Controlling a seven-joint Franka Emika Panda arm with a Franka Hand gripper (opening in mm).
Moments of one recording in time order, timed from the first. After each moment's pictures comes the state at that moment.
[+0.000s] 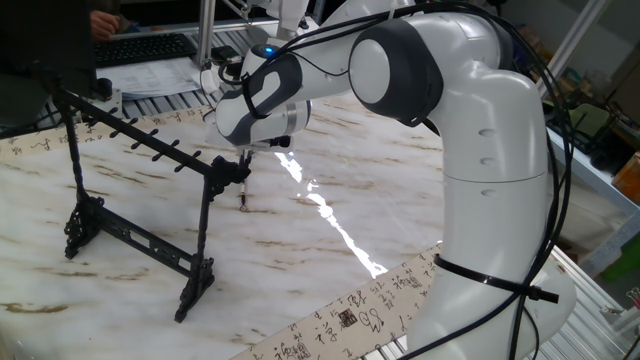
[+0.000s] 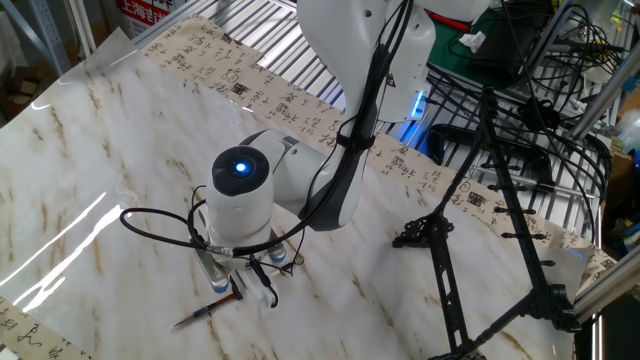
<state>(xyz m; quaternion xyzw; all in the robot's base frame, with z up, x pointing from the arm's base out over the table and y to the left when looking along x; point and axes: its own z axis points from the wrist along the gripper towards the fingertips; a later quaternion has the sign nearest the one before) 0.625 -0.007 0.057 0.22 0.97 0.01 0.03</state>
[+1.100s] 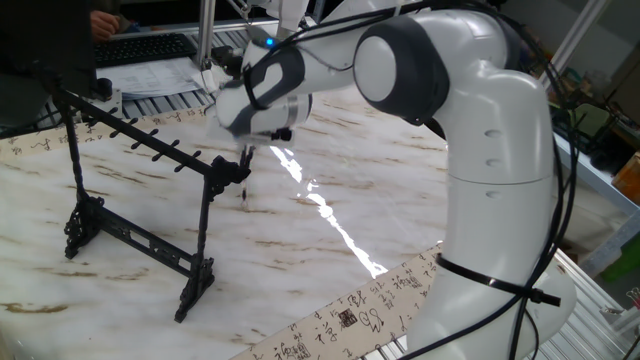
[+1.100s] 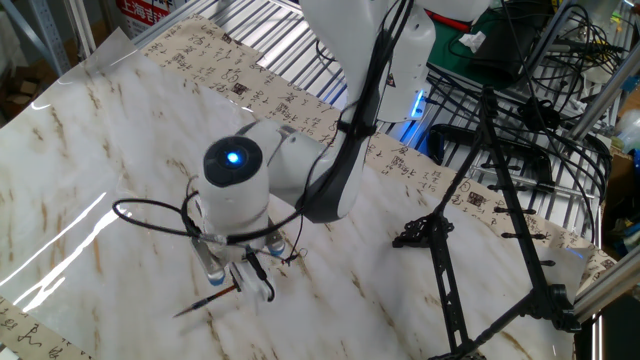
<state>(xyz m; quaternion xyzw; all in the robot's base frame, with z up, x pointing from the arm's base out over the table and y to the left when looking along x) 0.622 -0.009 0.075 0.24 0.97 0.01 0.01</state>
